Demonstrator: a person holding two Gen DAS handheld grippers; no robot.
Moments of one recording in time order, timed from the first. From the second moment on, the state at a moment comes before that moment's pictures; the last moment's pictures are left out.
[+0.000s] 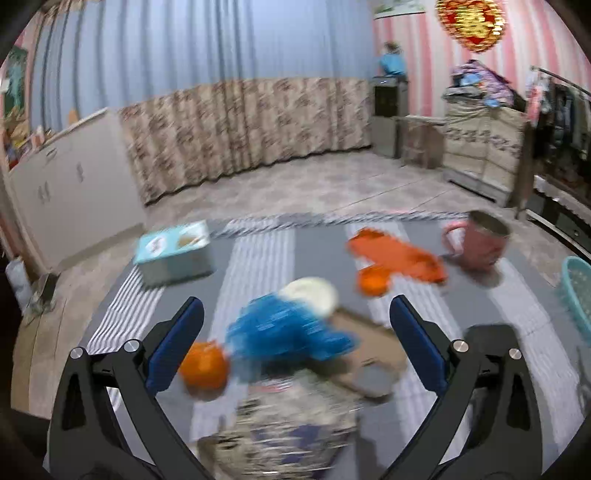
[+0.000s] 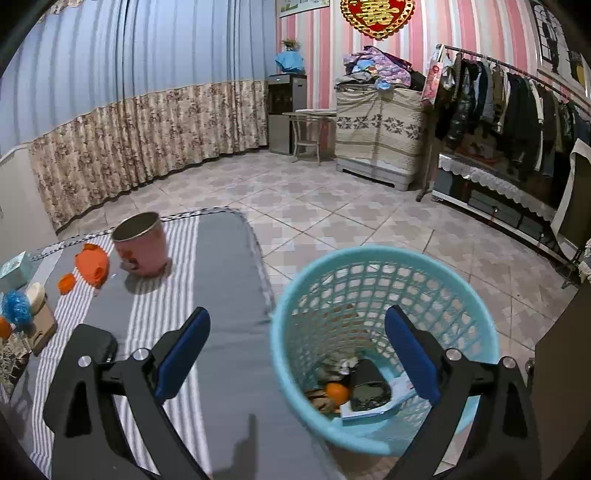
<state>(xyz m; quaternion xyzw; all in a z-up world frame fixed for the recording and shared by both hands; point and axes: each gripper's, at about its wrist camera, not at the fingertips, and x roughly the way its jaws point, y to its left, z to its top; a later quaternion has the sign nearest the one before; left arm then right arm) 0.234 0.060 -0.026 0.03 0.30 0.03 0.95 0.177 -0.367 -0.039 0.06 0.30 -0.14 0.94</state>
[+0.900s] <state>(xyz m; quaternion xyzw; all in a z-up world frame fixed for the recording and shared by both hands) 0.258 0.149 -0.085 -0.02 0.39 0.01 0.92 0.189 -0.300 -0.057 0.00 0.35 -0.12 0.93</state>
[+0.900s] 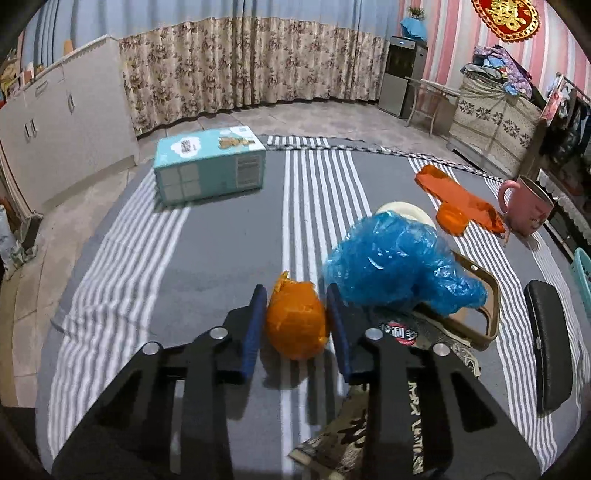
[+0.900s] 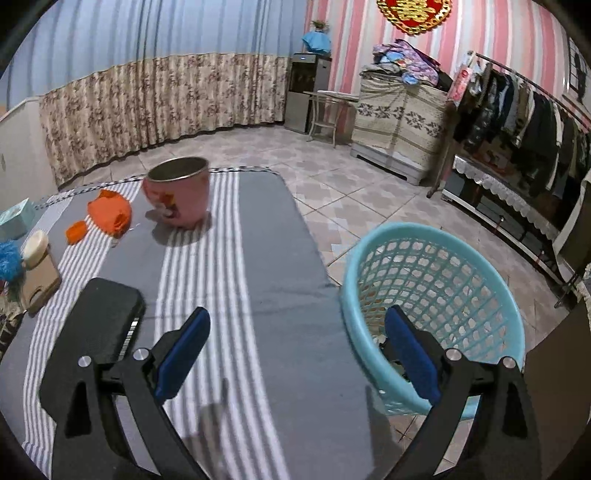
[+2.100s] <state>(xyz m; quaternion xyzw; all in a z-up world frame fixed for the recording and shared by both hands) 0.274 0.224 -0.050 0.00 0.29 0.05 0.96 0.269 0.013 -0.064 -0.02 0.42 0.16 0.89</state>
